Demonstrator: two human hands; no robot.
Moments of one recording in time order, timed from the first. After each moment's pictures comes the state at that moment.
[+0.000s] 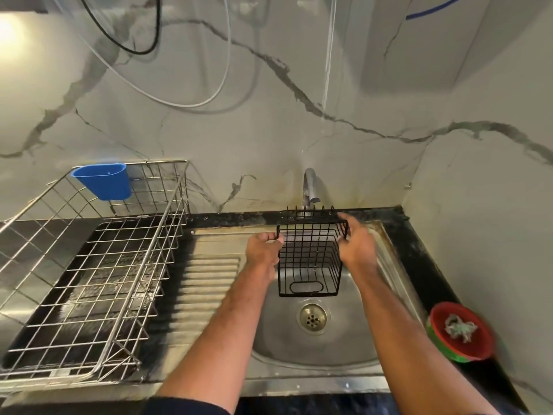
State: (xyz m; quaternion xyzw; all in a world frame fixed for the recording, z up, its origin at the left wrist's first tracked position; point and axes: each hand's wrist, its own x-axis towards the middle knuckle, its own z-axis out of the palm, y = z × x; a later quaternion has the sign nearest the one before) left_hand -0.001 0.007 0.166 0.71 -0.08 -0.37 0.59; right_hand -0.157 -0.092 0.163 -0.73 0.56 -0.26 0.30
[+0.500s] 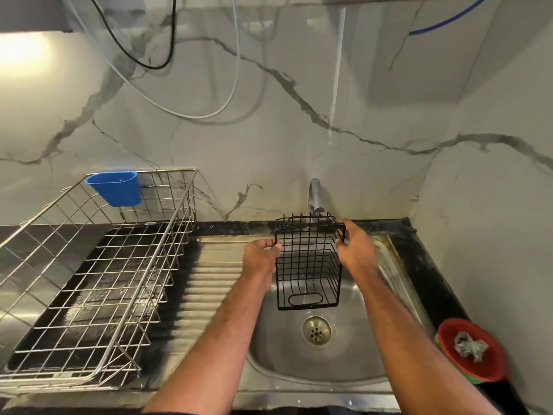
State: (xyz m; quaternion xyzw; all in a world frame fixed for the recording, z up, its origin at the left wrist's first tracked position) left_hand 0.007 0.012 0.165 0.72 -0.11 -0.33 0.60; right_hand -0.146 -0.101 0.172 -0.75 0.53 -0.25 0.31
